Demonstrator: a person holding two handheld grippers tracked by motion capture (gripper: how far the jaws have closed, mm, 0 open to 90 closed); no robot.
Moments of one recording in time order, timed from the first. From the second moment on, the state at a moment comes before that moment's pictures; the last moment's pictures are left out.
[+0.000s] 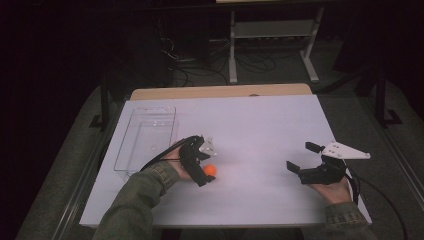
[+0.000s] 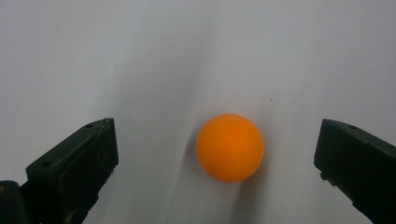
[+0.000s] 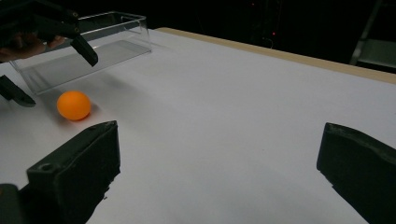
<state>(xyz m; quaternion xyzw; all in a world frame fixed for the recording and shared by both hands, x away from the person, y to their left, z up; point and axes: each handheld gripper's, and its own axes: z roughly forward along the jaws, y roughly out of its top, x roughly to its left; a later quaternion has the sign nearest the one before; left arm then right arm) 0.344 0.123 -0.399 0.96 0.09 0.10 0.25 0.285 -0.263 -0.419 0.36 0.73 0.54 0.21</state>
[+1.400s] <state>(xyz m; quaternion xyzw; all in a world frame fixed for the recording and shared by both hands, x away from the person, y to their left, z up) 0.342 0.113 -0.414 0.97 0.08 0.09 0.19 0.284 -0.263 -0.419 0.36 0.73 0.54 0.21</state>
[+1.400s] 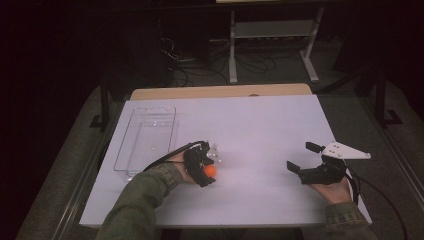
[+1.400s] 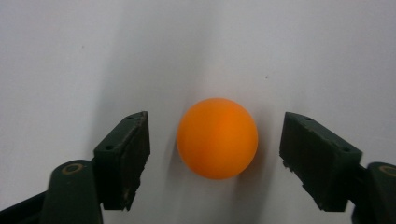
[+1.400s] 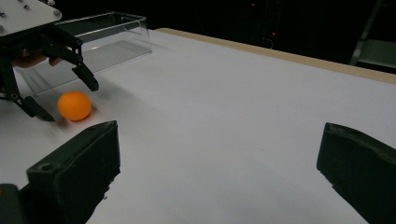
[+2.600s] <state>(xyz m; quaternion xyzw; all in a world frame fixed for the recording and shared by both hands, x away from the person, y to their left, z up) 0.344 0.113 -0.414 0.98 0.08 0.07 0.19 0.284 -0.263 -0.418 0.36 0.73 0.54 0.21</state>
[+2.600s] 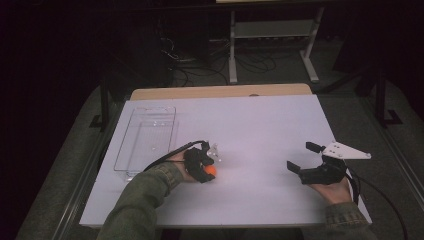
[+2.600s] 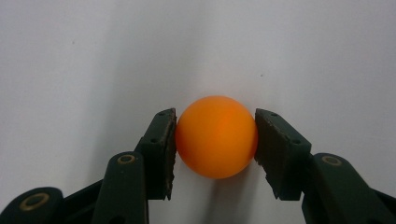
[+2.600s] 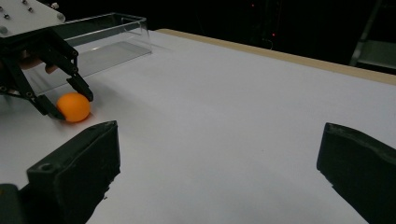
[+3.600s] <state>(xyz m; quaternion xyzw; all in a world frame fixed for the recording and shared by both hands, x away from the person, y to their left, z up) 0.343 0.123 -0.400 0.97 0.09 0.06 0.20 0.283 -0.263 -0.418 0.36 0.73 0.54 0.21</state>
